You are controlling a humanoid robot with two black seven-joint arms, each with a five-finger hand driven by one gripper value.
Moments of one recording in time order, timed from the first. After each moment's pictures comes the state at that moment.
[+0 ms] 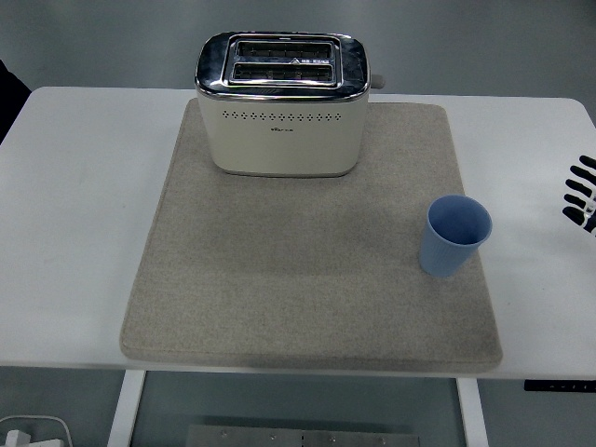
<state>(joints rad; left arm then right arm) -0.05 0.00 -0.03 -0.15 -0.05 -0.13 0.04 0.08 -0.83 1.07 1.35 -0.56 0.16 0.42</state>
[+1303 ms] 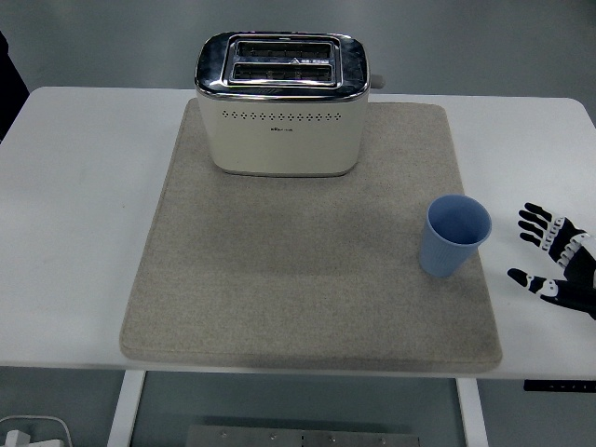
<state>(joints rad) -0.05 0.00 -0.03 -0.15 -0.05 -0.13 0.04 -0.05 -0.68 1.11 1.42 -0.97 0.07 0.51</state>
